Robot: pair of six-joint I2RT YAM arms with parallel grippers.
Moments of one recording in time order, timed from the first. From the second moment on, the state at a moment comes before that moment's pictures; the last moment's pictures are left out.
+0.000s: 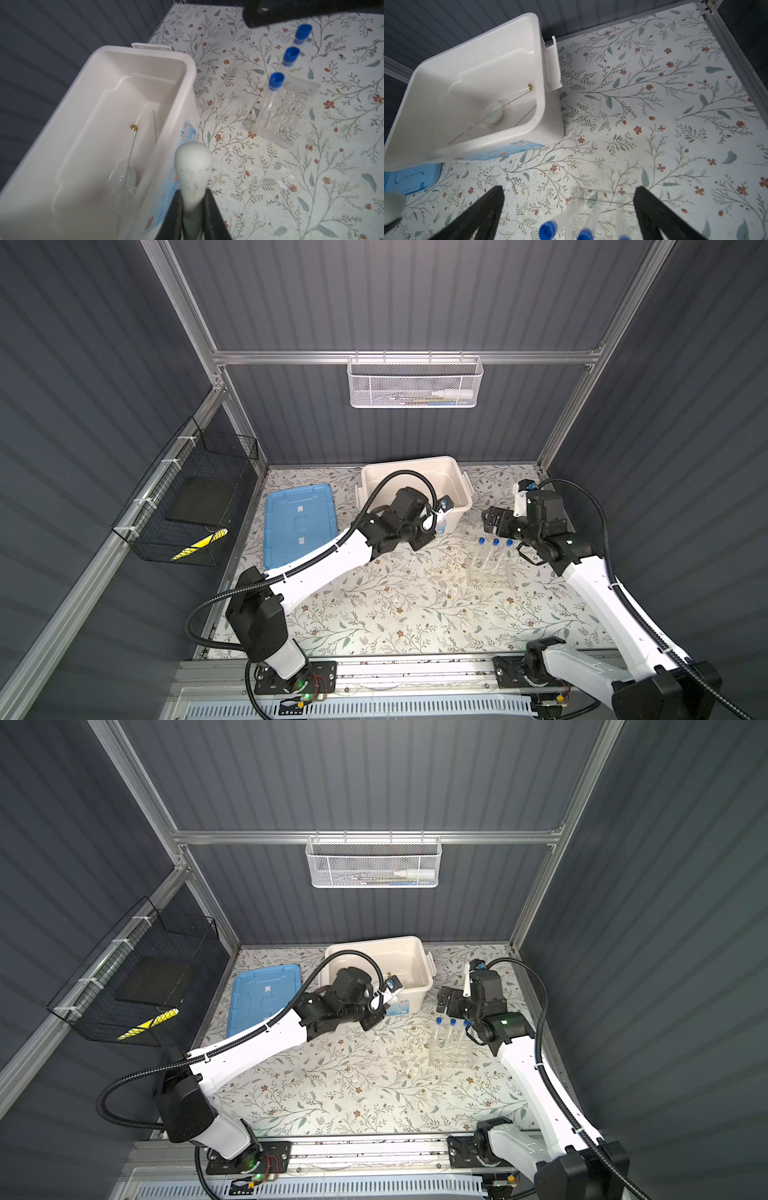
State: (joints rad) left arm -0.86 1.63 1.47 -0.48 -0.01 0.36; right arm 0.20 1.08 0.99 -0.57 -0.01 0.34
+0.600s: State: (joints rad) left arm -0.62 2.09 1.92 -0.59 0.17 0.38; right arm 0.20 1.09 0.98 -0.56 -0.02 0.34
